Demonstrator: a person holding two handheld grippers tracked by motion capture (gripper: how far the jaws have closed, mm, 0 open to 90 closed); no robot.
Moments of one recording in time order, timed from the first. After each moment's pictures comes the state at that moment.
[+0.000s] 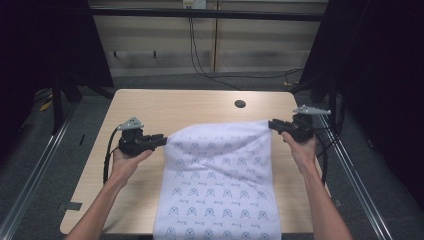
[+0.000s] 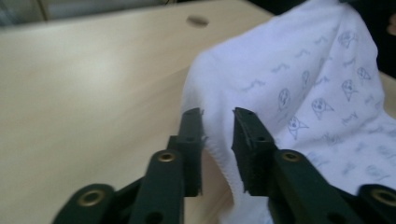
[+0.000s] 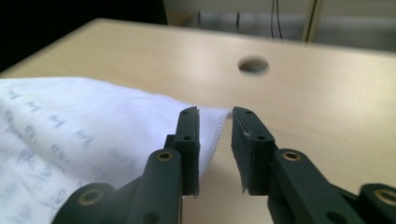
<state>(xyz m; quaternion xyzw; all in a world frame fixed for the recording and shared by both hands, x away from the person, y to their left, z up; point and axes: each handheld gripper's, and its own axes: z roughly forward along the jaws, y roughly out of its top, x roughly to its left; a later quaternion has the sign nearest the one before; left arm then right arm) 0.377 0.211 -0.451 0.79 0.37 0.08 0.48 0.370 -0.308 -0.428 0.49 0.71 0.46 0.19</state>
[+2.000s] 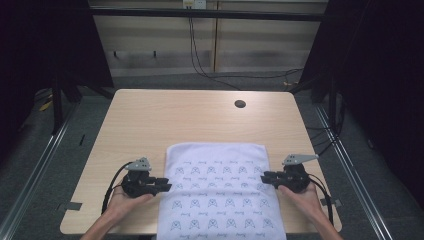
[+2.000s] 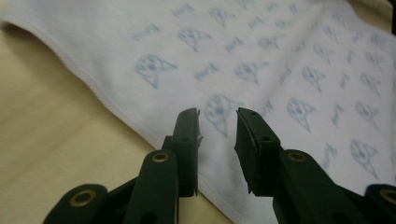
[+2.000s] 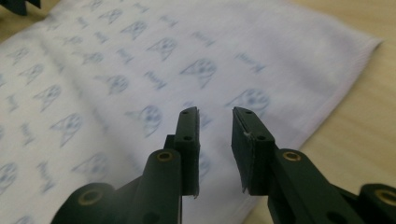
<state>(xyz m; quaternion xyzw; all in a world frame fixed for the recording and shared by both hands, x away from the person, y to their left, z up) 0.304 0.205 -0.487 0.85 0.30 -0.02 0.44 0.269 -0.282 -0.484 0.42 0.80 0.41 0.08</state>
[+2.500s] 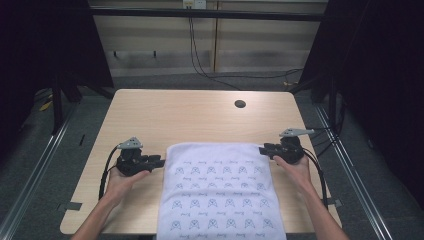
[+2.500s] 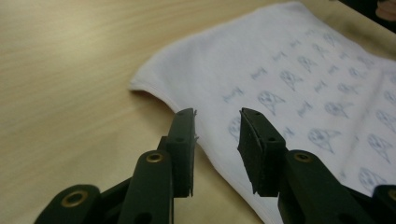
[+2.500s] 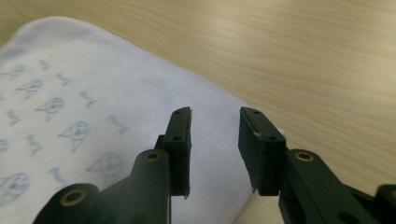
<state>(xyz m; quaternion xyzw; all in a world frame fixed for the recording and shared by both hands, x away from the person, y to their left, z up) 0.353 0.220 -0.476 0.81 0.36 0.03 0.46 0.345 -0.286 -0.477 0.45 0.77 0.42 0.14</state>
